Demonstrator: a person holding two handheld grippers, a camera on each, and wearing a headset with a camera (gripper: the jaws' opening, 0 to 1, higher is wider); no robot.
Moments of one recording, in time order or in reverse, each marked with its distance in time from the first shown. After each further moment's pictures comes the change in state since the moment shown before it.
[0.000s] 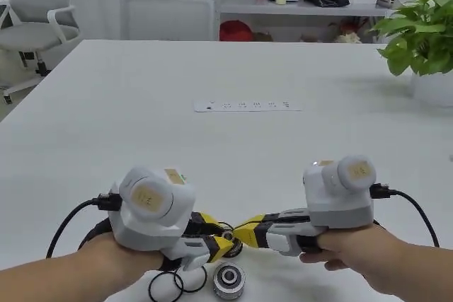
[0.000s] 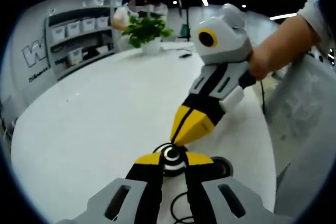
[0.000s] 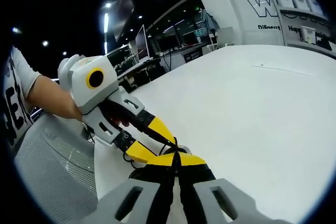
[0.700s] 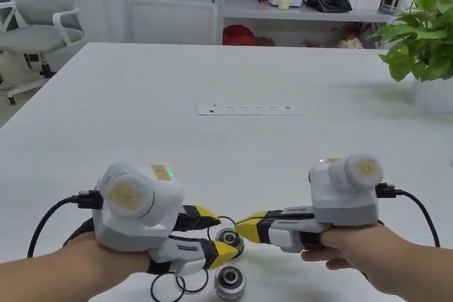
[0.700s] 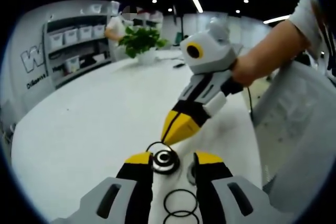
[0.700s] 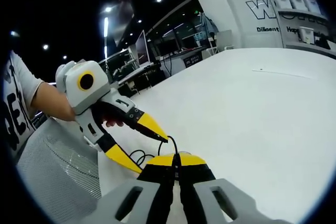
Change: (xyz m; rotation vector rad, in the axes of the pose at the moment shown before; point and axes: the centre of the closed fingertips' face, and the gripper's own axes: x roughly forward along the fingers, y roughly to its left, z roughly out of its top) left arm -0.025 -0.012 0.015 0.021 -0.063 -0.033; right arm -0.006 0.005 0.012 0.013 -0.034 0.002
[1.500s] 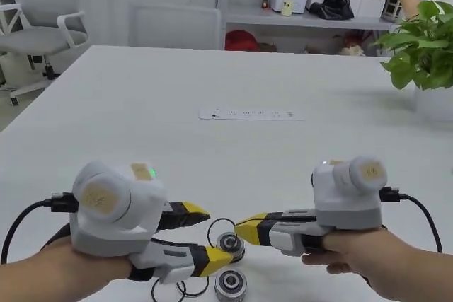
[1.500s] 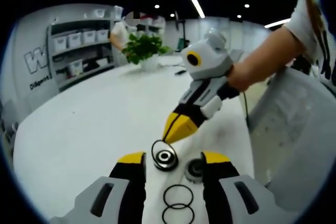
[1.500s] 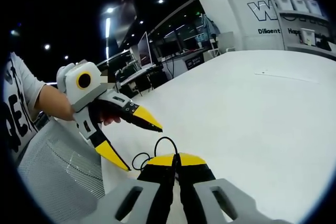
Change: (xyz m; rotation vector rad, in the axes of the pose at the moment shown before) left arm -0.023 -0.001 0.007 -0.010 -0.045 0.017; right arm -0.002 0.008 0.007 -0.009 -0.008 0.010
